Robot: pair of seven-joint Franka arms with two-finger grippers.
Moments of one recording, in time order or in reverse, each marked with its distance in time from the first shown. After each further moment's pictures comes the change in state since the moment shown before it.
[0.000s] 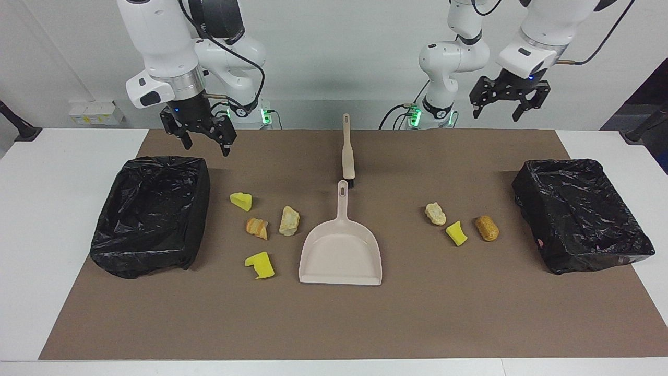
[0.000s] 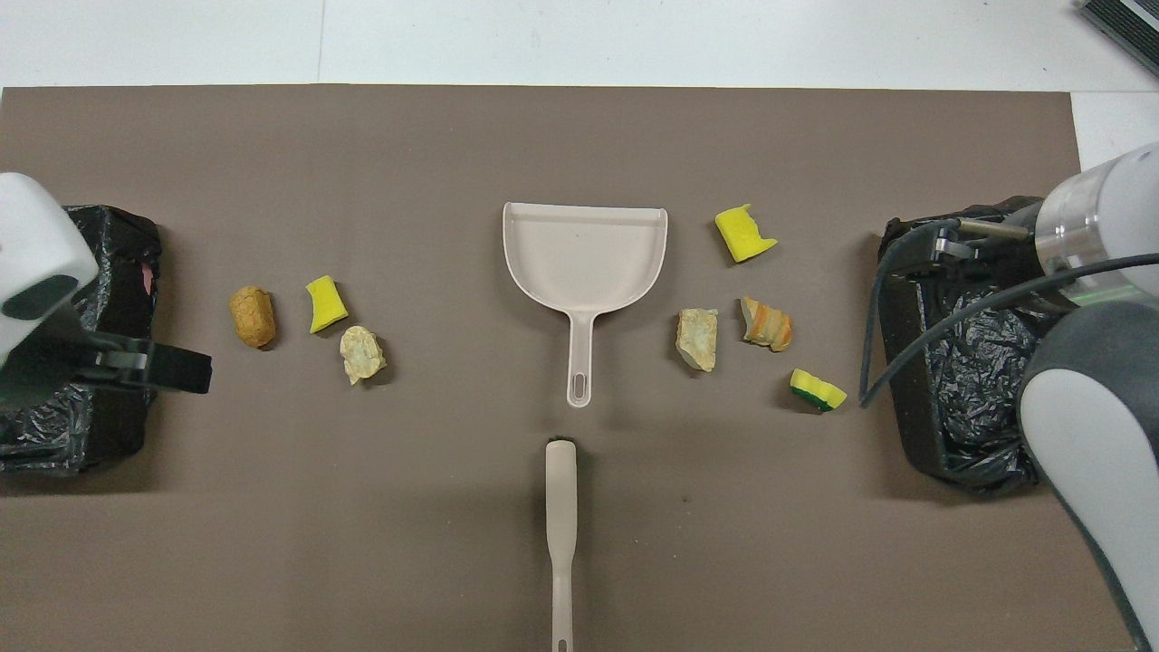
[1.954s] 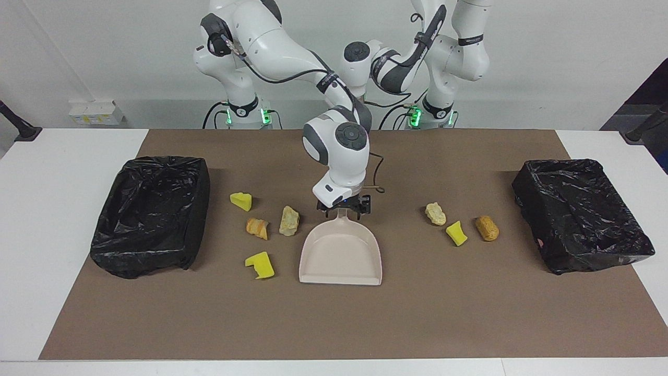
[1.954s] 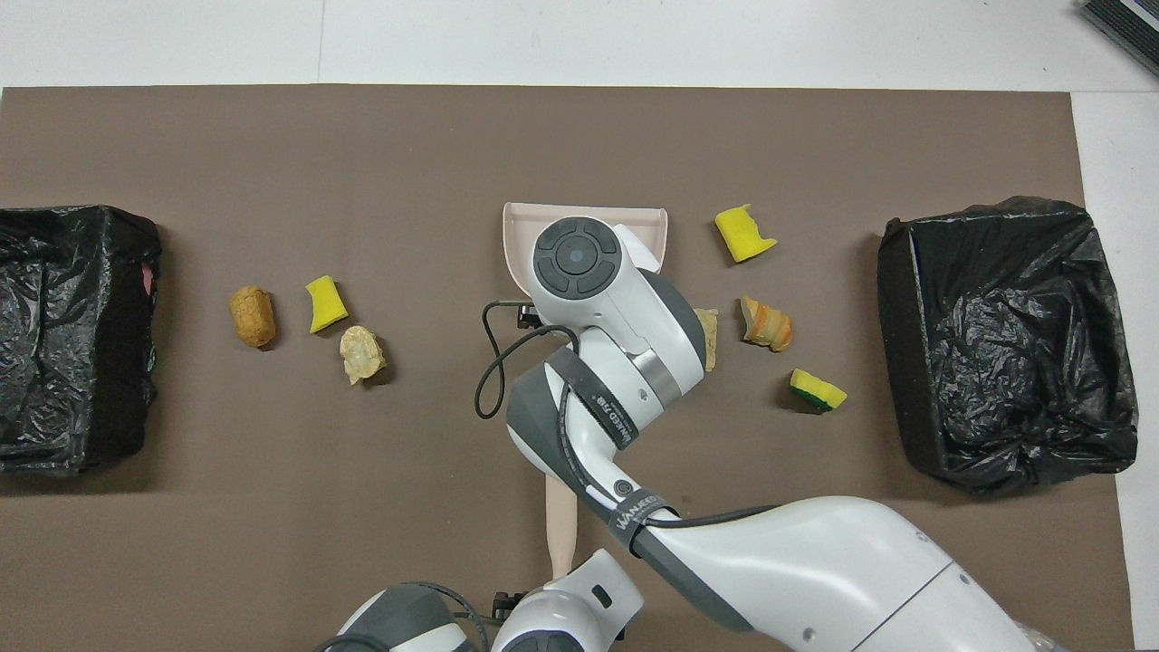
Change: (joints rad) left arm -0.787 0.005 -0.042 -0.814 -0.161 0.841 -0.728; right arm 0.470 0.565 0.007 0.097 -0.096 0.379 0.367
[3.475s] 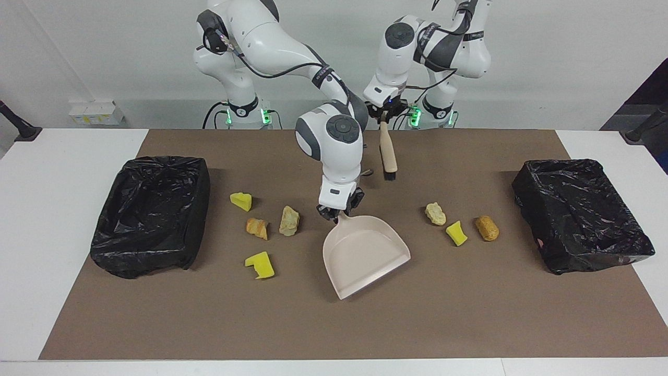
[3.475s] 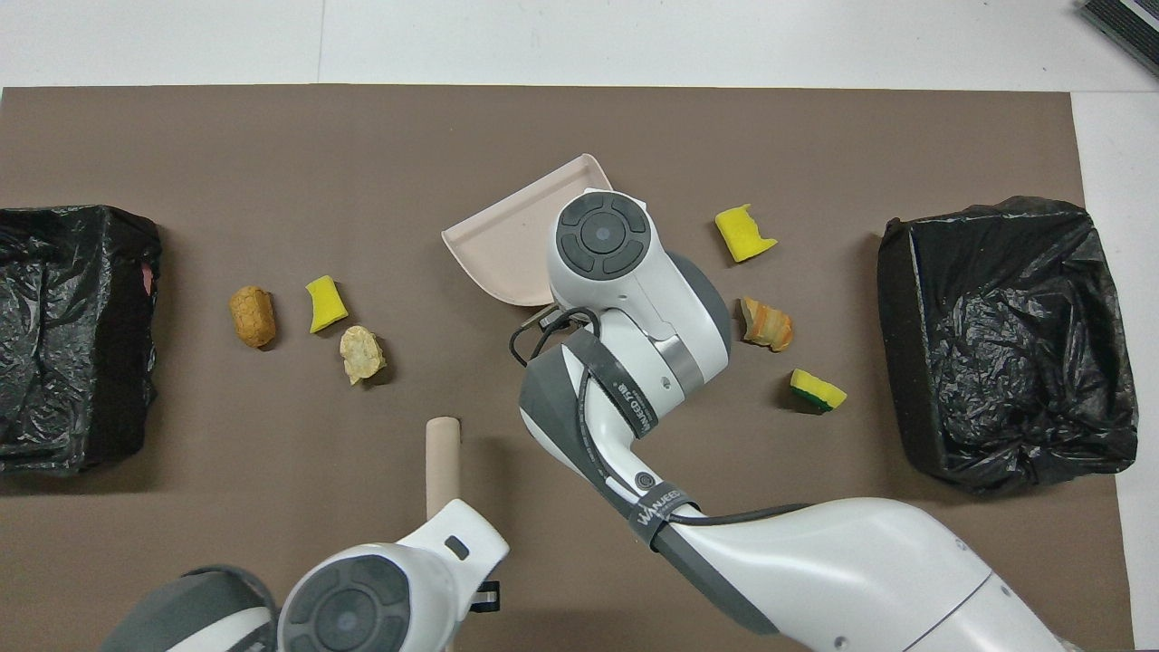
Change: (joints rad) left arm 0.295 -0.274 0.038 0.034 0.002 -0.470 0.124; right arm -0.026 -0.027 -0.006 0.040 -0.018 -0.019 -0.683
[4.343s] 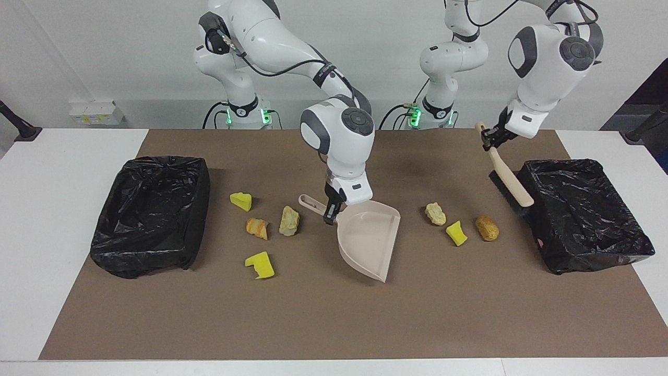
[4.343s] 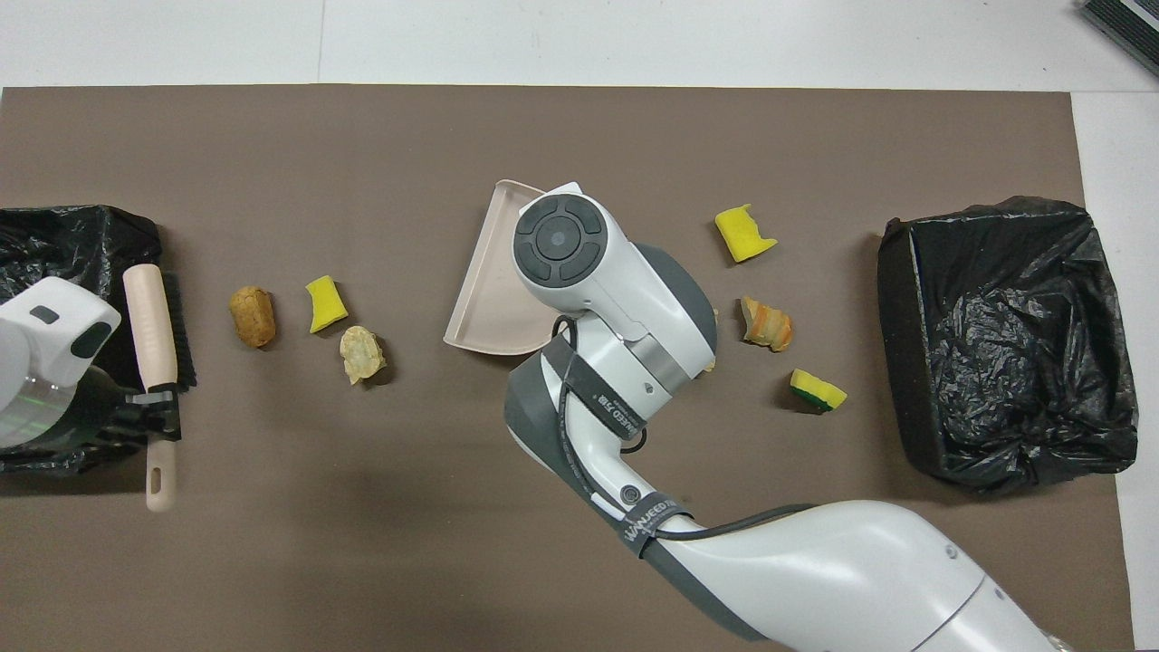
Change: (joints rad) left arm 0.718 0.248 0.010 0.338 0.186 -0.078 0.453; right arm 0.005 0.044 0.044 0.106 -0.149 -0.113 -0.602
